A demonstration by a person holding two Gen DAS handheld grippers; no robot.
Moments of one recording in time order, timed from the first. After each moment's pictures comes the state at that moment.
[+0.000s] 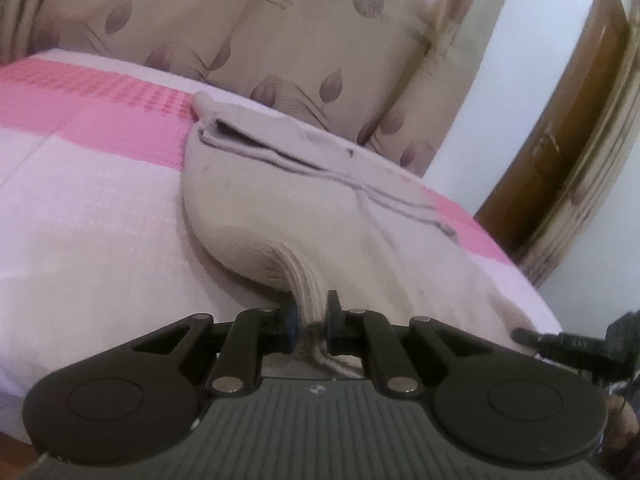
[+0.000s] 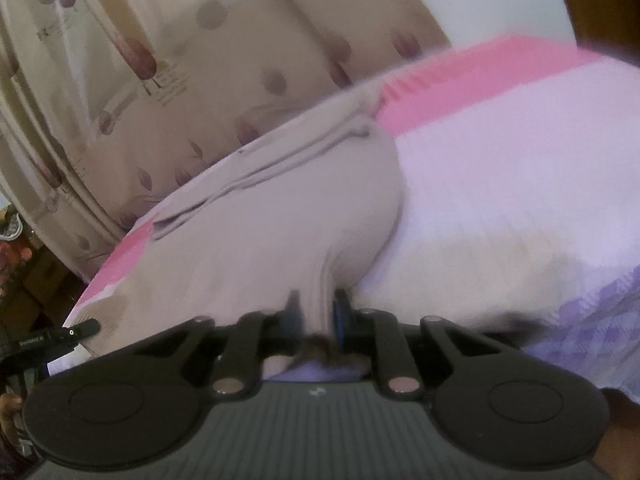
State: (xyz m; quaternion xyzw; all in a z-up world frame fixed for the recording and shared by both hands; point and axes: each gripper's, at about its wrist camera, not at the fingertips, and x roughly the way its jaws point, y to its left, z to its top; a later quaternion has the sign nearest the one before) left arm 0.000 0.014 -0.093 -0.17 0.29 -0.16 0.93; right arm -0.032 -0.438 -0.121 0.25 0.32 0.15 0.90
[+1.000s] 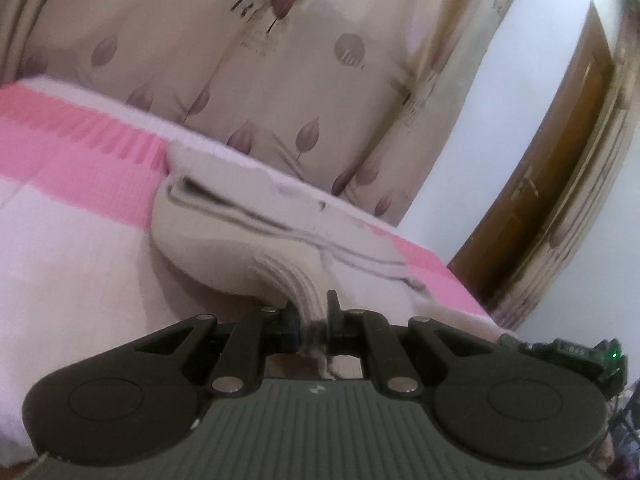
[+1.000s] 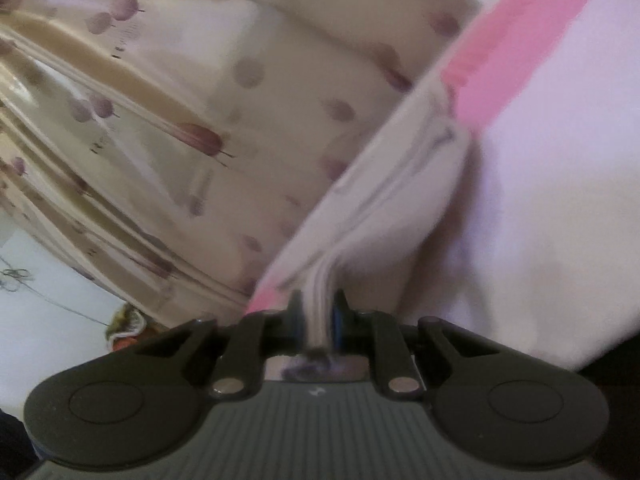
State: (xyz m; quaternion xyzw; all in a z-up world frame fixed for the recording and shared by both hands) left arm 0.005 0.002 -0.055 -0.20 0.21 -0.17 0.94; right arm -0.006 -0.442 -0.105 0.45 0.25 0.26 0.81
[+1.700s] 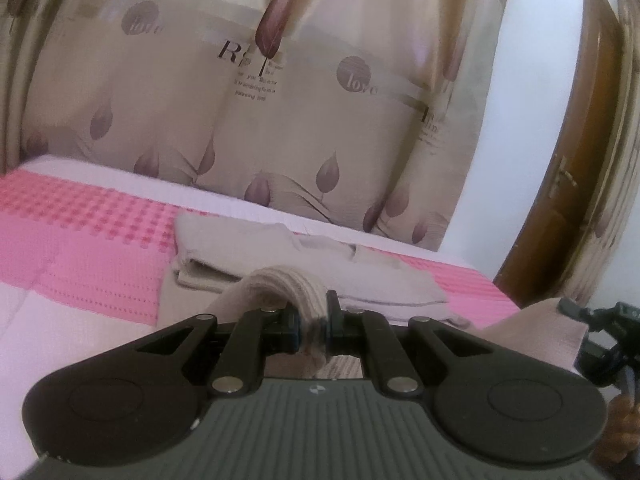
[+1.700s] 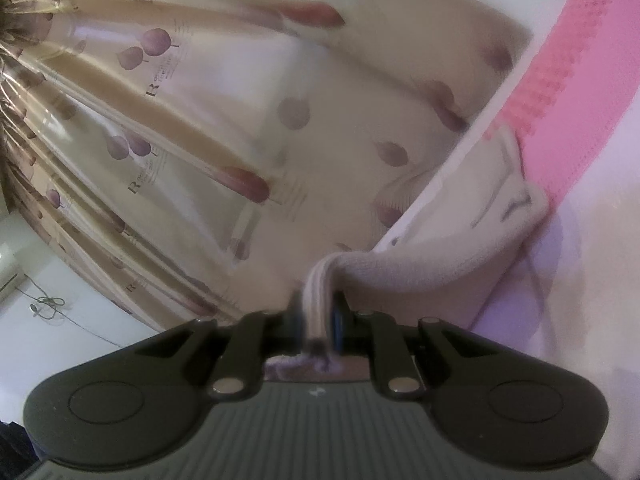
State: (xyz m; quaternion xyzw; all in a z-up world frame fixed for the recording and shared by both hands) left arm 0.047 -0.022 -0.013 -0.12 0.19 -0.10 0.97; right arm 0.045 -0.442 -0.065 0.48 0.19 0.29 0.81
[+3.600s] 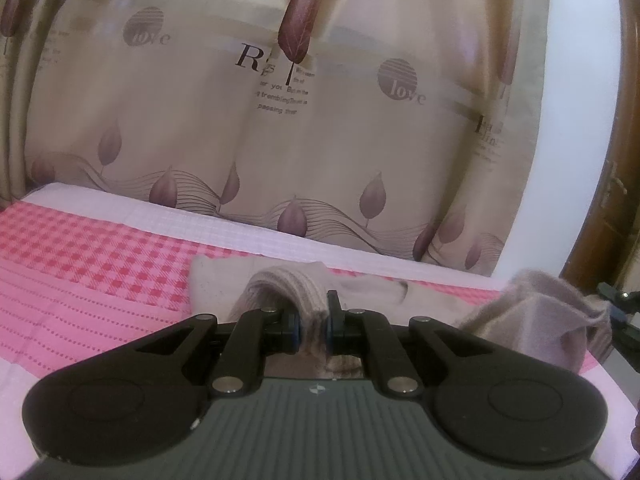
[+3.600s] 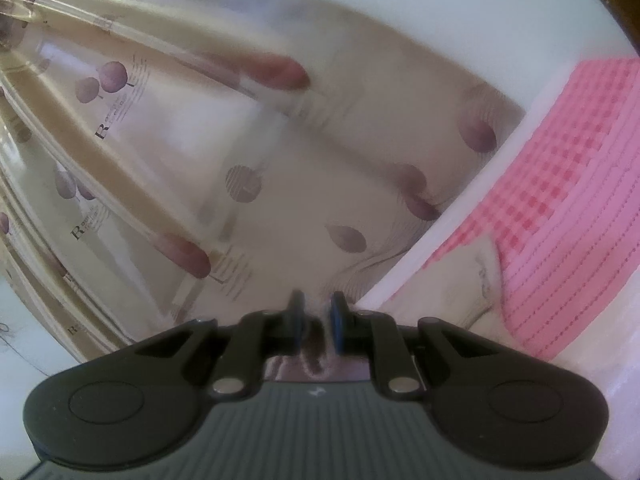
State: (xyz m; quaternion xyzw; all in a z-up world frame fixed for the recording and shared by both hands) left arm 0.146 -0.012 -0.010 -0.10 0.18 -0.05 0.98; right arm 0.146 -0.469 -0.045 0.46 0.15 0.20 0.85
